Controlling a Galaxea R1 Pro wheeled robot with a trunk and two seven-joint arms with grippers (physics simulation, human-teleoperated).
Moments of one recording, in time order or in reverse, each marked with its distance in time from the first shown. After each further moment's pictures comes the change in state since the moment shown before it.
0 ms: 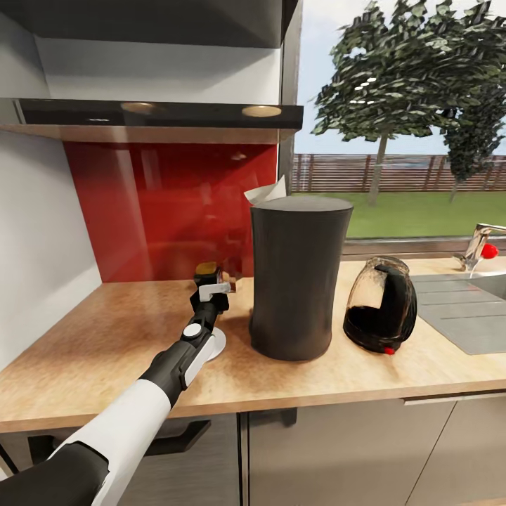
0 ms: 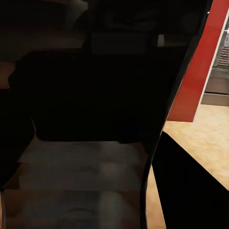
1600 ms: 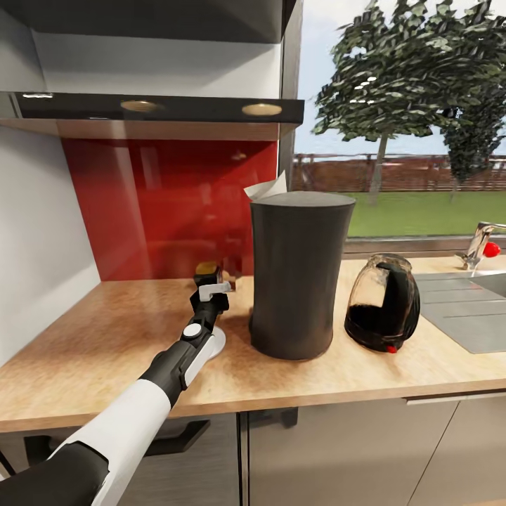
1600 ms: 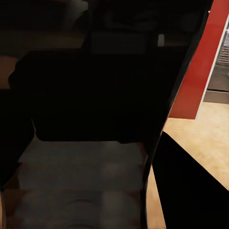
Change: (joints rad) left arm 0.000 0.000 0.000 0.000 0.000 0.000 0.000; right arm 0.000 0.000 0.000 0.000 0.001 0.000 0.000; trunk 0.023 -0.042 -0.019
